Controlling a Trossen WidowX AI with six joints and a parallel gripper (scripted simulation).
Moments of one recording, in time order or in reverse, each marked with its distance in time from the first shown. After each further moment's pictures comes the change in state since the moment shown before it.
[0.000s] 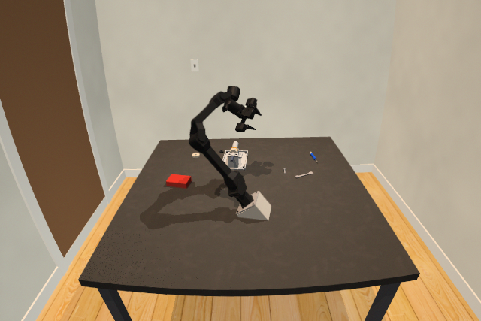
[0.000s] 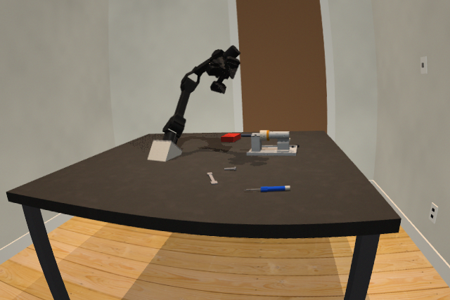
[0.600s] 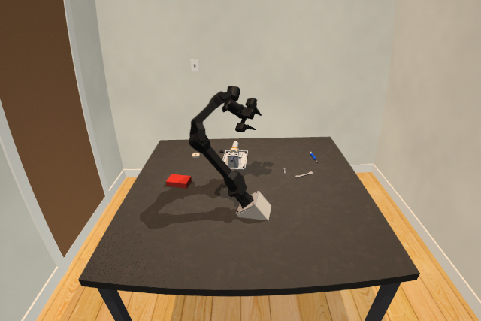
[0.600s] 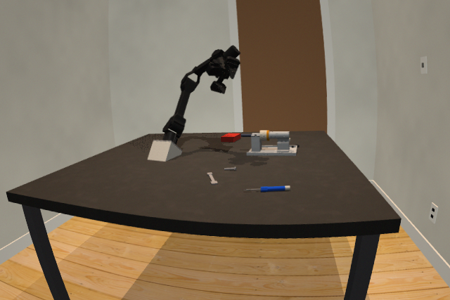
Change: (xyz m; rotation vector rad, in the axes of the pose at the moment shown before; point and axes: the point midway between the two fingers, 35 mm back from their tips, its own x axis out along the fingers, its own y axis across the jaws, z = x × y) arm 0.000 0.000 0.000 -0.001 0.000 0.000
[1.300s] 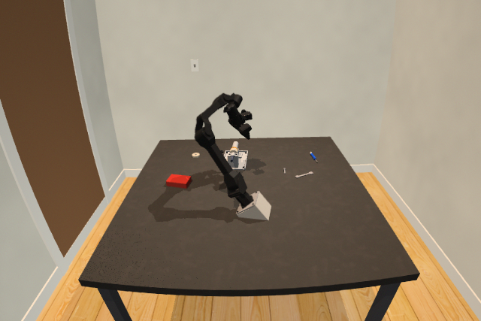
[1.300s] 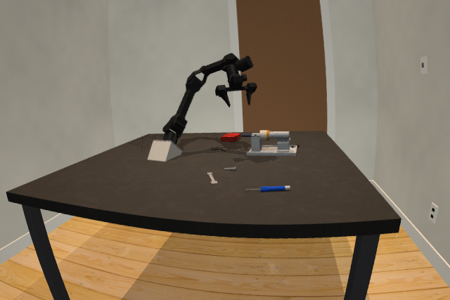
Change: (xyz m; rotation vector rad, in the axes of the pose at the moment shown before) arm 0.019 -0.058 -0.086 -1.167 0.453 -0.209
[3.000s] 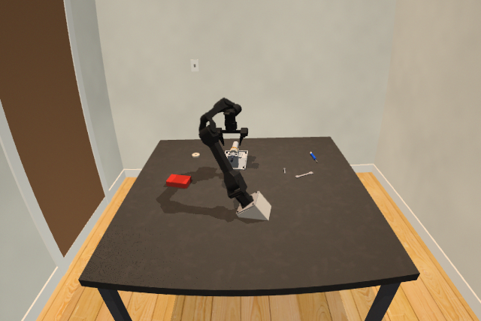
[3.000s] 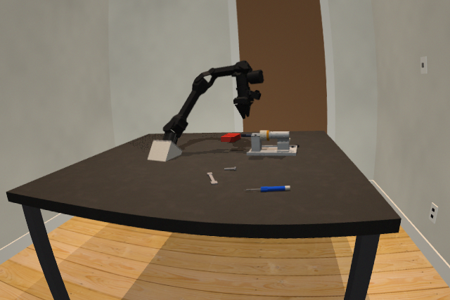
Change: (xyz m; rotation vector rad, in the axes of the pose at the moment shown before) arm 0.032 0.044 -0.074 -1.054 0.370 0.233
